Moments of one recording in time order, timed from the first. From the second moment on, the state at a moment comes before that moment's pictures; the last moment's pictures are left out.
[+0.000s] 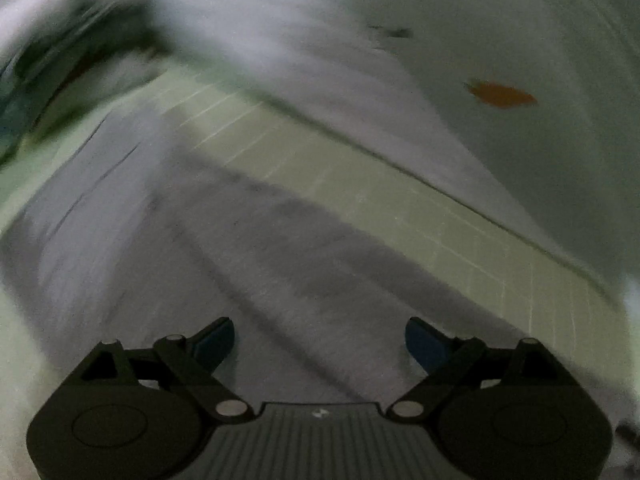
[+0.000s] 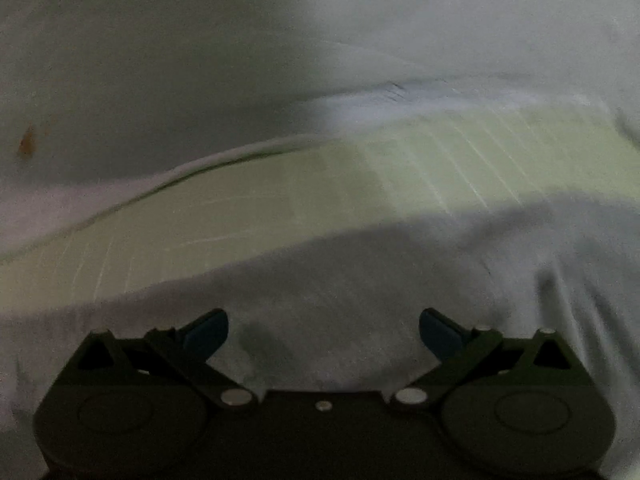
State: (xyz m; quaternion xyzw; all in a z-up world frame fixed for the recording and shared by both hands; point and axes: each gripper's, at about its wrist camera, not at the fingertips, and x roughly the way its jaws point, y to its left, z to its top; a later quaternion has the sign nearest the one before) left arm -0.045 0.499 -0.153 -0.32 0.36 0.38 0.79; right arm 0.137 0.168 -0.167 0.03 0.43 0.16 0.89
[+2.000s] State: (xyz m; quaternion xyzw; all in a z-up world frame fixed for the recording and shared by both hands) left arm -0.010 0.344 -0.113 -0.18 0.42 0.26 0.85; right arm 0.168 -0.086 -0.165 -0.02 0.36 0.00 0.93
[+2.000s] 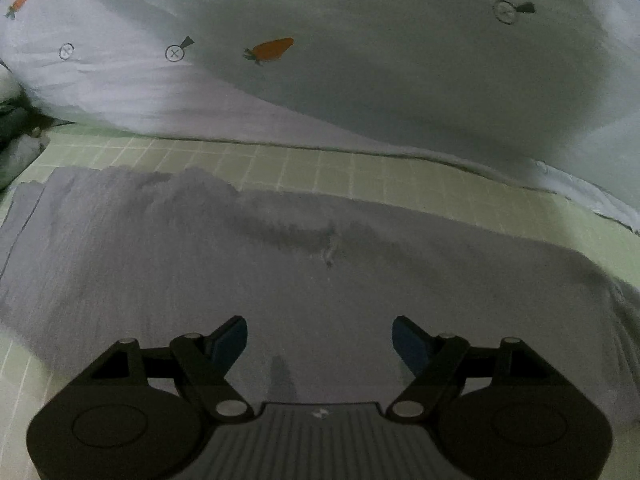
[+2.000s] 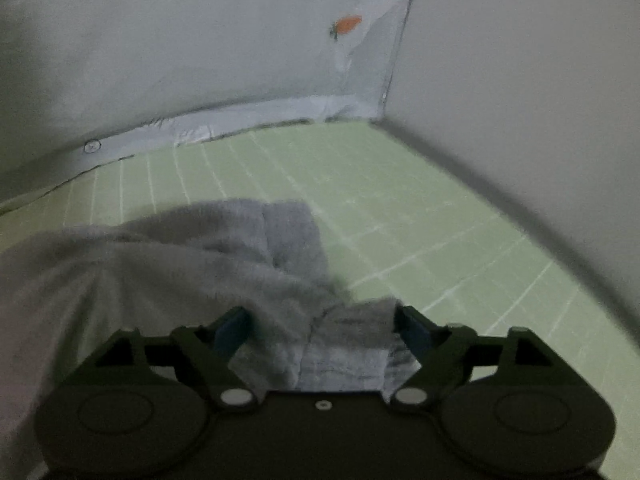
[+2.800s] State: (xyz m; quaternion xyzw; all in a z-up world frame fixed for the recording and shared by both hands) left arm -0.096 0.357 -0.097 -0.22 0.40 0.40 0.80; right arm 0.247 -0.104 -0.142 -0.02 0.30 0.04 0.95
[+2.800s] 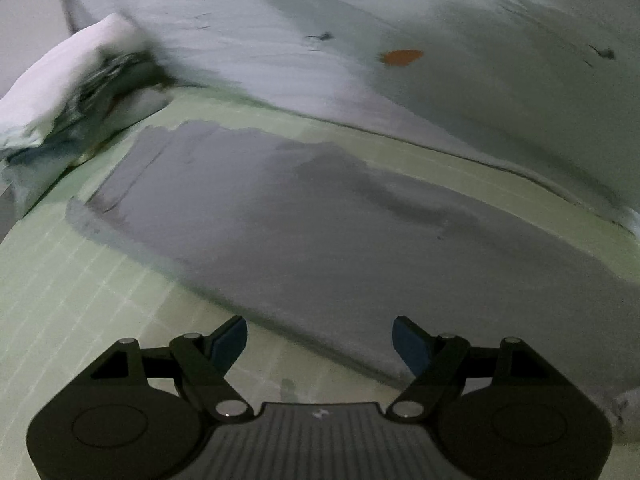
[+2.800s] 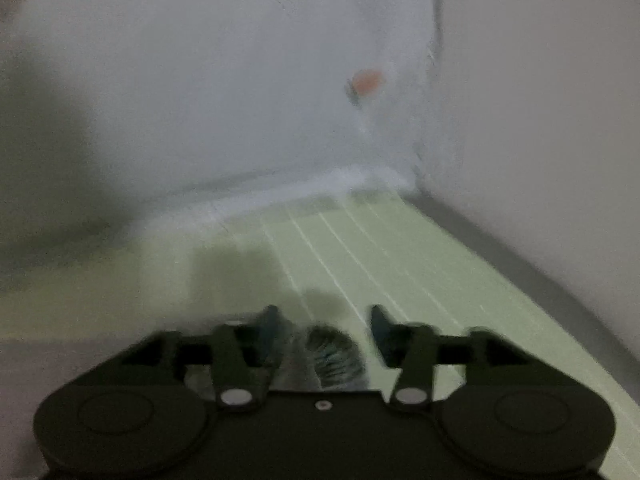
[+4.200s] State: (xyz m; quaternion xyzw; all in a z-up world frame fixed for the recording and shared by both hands) left arm -0.274 0.670 -0.139 -0.37 0.35 0.37 0.78; right arm -0.082 0.276 -0.120 0.04 0.44 0.12 0.89
